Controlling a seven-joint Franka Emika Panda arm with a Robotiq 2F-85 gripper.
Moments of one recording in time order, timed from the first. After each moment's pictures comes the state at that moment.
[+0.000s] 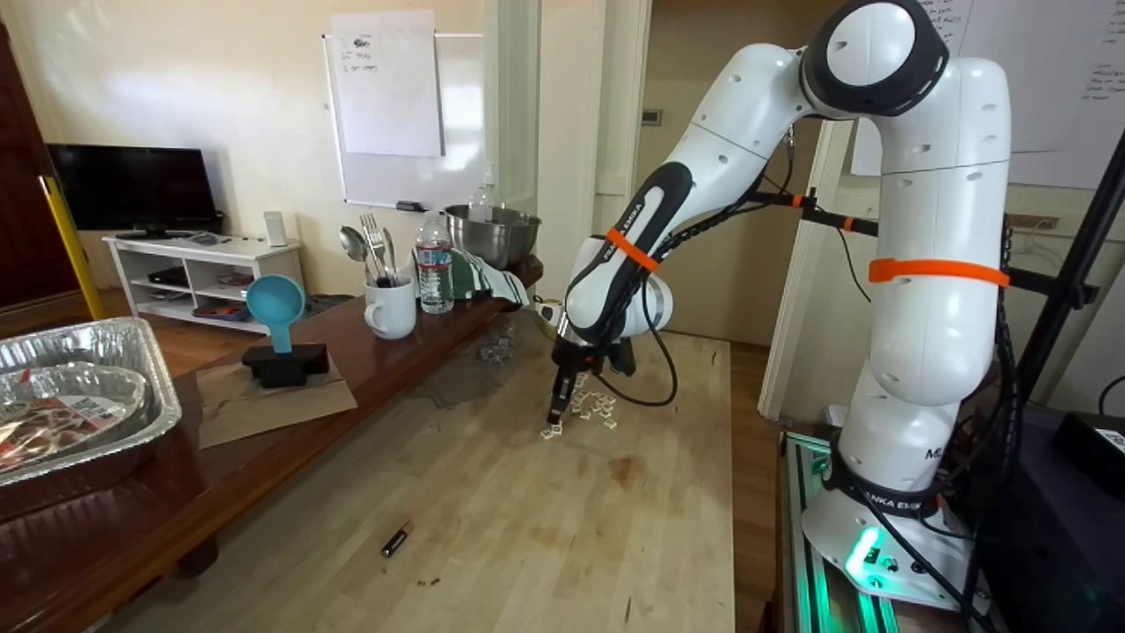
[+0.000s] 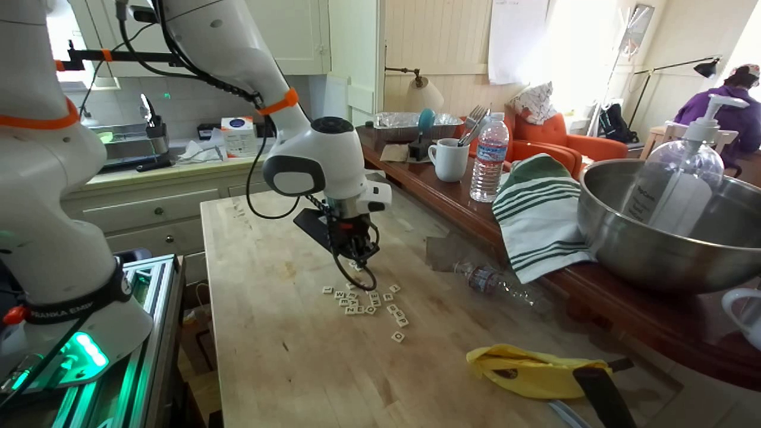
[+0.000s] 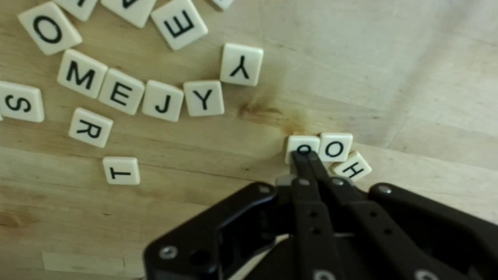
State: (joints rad) arm -0.28 0.20 0.24 -2.55 0.37 2.94 -0.75
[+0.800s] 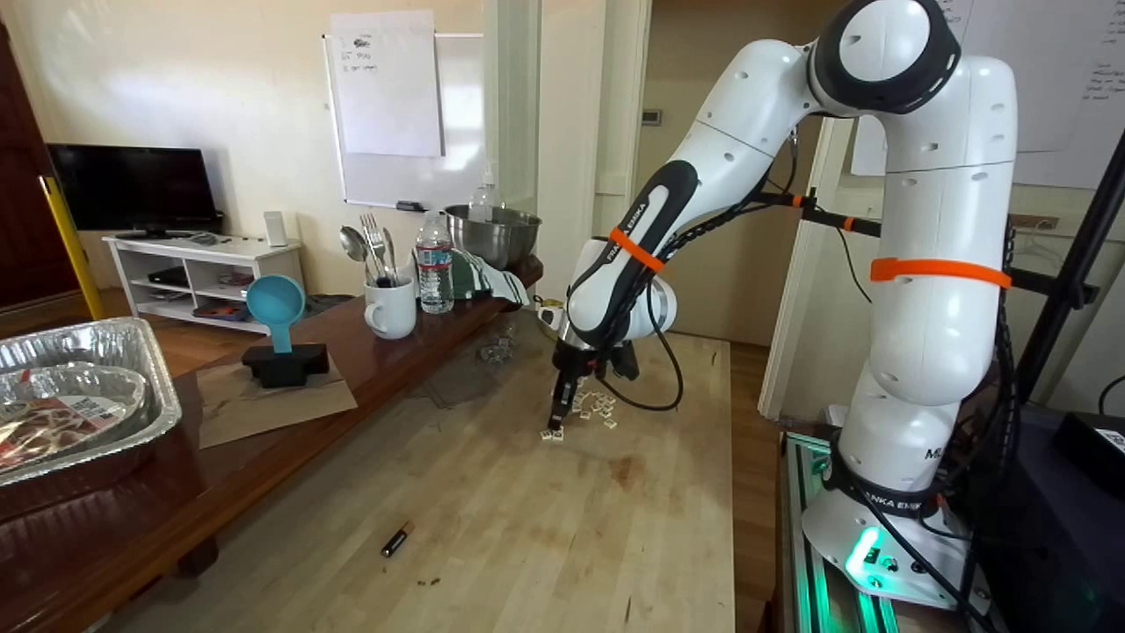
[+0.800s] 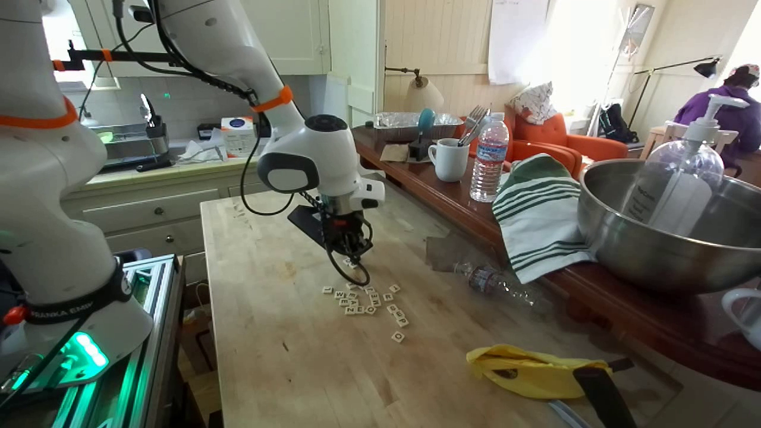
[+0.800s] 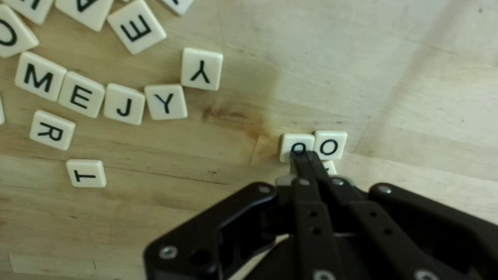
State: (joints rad) arm -0.29 0.18 0.28 -2.58 0.40 2.94 -0.76
